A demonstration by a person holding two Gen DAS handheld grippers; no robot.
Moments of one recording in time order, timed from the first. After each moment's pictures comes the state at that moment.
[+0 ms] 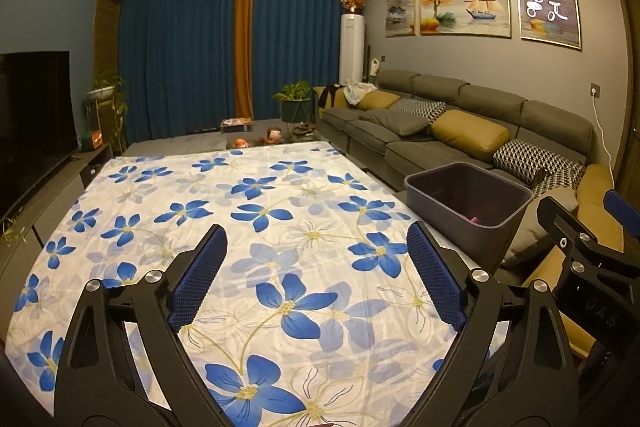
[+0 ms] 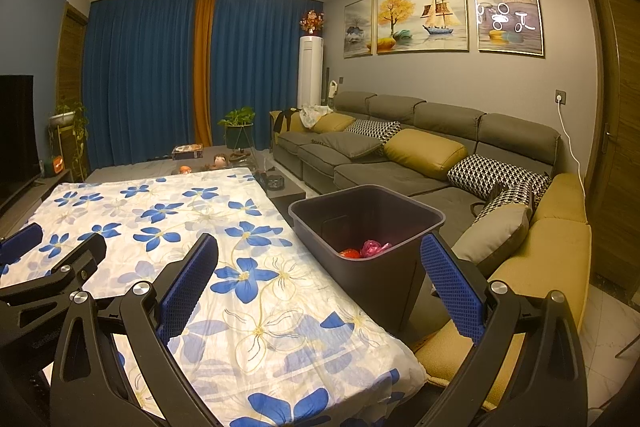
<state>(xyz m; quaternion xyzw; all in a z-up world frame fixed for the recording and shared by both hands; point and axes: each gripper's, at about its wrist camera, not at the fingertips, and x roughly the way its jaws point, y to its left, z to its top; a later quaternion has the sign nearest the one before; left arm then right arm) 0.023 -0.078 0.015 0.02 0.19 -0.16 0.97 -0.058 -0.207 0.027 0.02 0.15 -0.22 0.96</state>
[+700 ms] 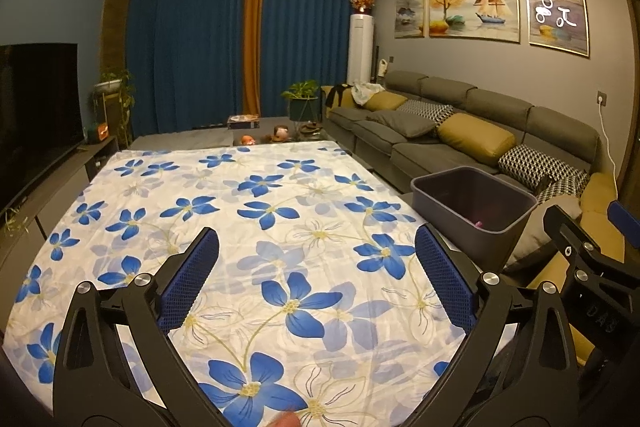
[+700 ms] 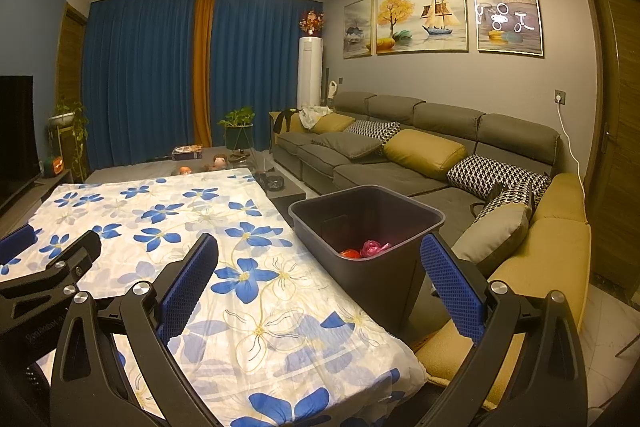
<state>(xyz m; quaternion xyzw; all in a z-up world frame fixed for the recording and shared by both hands) 0.024 -0.071 0.018 0.01 0.20 -0.14 0.97 -0.058 -0.207 0.026 0.02 0.15 -0.21 0.96</state>
